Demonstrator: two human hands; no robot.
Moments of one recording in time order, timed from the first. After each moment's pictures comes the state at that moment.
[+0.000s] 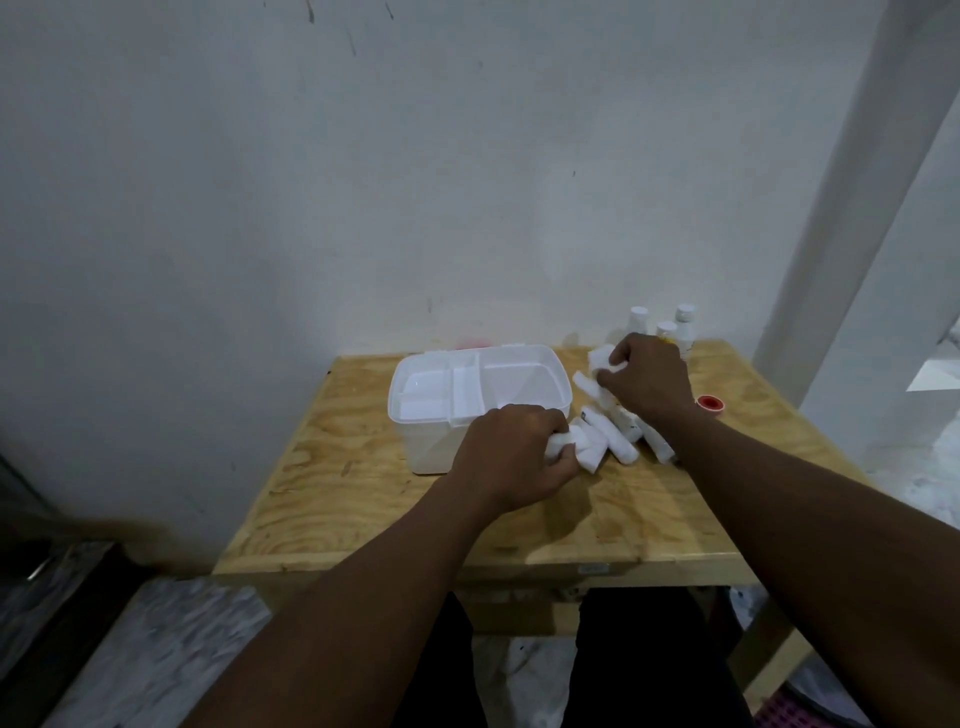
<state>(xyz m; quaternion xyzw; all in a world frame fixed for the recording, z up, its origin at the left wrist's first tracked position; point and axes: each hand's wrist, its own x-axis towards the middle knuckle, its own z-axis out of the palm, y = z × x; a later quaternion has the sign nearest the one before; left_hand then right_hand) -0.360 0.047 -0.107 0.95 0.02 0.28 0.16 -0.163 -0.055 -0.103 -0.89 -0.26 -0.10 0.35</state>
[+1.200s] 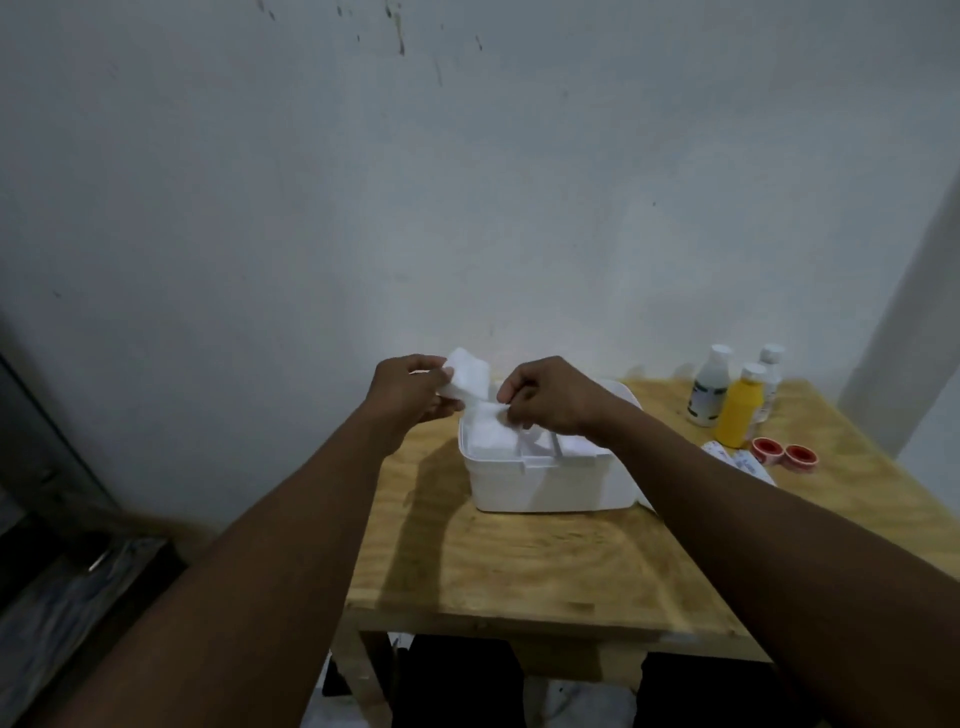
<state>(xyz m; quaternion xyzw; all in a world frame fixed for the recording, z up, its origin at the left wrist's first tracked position) -0.400 0.222 -0.049 0.66 0.33 0.27 0.62 -0.267 0.066 -0.041 -0.77 -0.45 0.21 0.41</state>
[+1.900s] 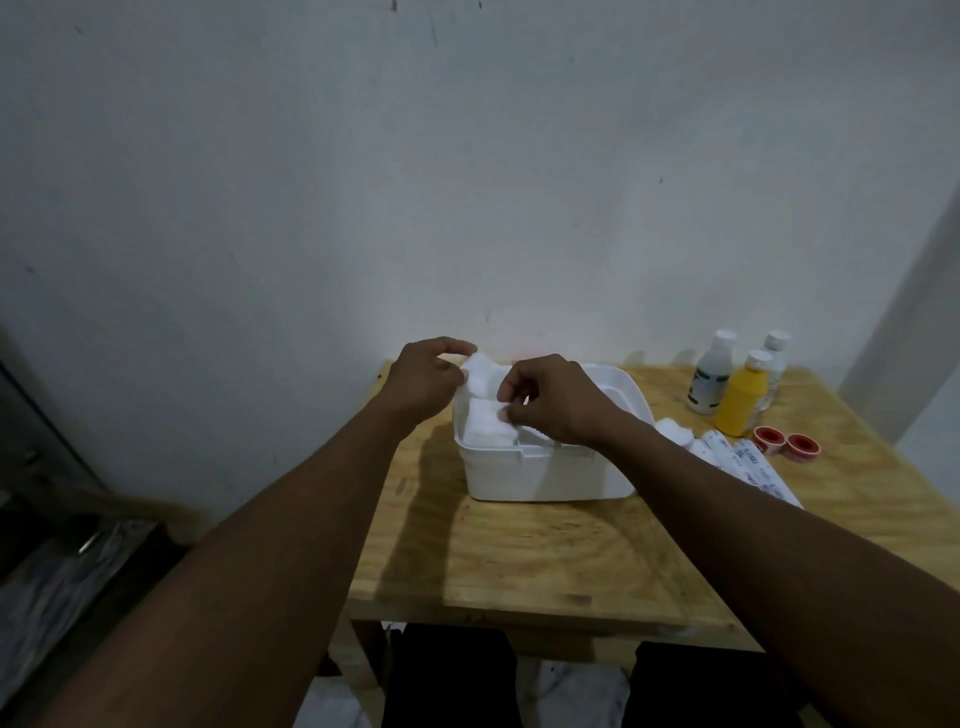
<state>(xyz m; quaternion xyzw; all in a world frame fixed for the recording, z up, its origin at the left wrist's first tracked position) -0.382 0.213 -0.058 0.81 0.30 0.24 0.45 -0.266 0.067 -0.065 -0.79 -0.50 0.09 0.35</state>
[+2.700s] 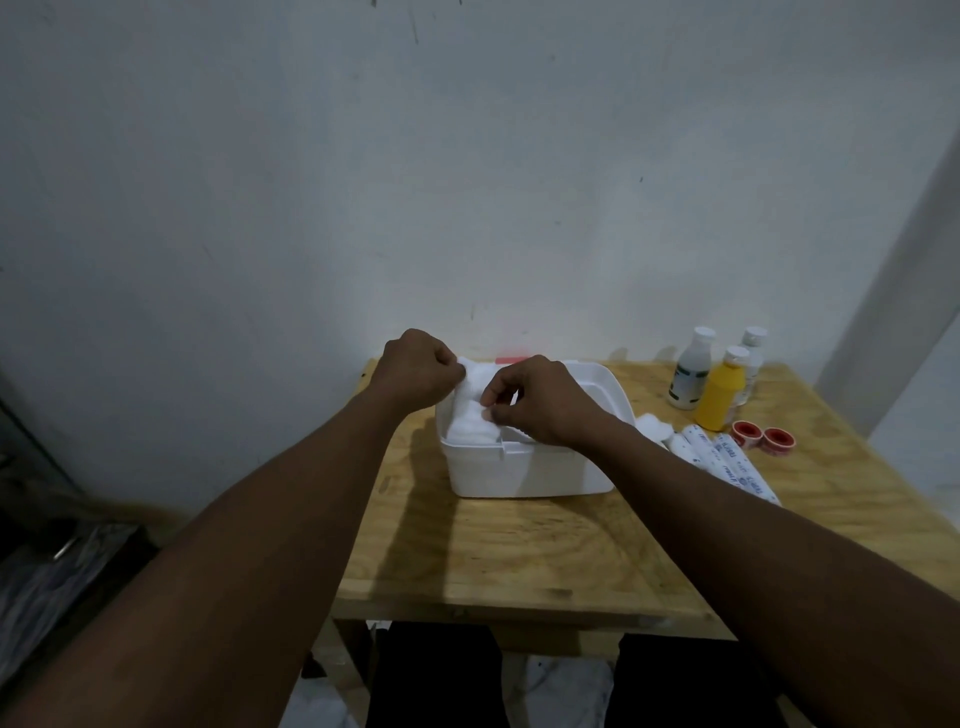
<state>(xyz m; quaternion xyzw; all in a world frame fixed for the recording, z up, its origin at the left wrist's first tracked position) -0.362 0.217 -0.056 0.88 0.32 0.21 0.27 -0.267 0.061 -0.069 -0.78 -0.51 0.07 0.35</state>
